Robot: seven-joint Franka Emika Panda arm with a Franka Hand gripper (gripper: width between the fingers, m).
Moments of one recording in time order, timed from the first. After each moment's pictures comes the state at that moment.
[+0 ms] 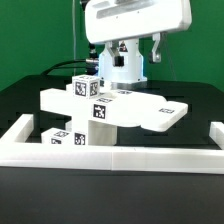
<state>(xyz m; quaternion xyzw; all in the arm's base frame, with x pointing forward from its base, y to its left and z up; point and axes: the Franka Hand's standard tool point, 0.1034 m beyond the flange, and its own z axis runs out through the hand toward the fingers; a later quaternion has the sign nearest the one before) 0.520 -0.006 0.132 -0.93 0.35 -0.08 0.08</state>
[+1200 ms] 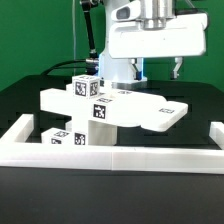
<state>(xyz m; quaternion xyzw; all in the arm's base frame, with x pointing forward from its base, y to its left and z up) 0.413 0.051 0.088 -0.98 0.18 -0.06 0.04</state>
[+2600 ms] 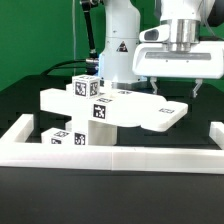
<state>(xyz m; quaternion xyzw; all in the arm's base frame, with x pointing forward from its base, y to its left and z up) 0.378 0.100 0.040 -0.99 0.11 -0.07 0.01</state>
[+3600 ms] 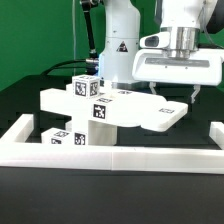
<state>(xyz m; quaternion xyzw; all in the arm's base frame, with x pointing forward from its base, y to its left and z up) 0.368 0.102 0.027 -0.99 0.10 -0.07 0.00</state>
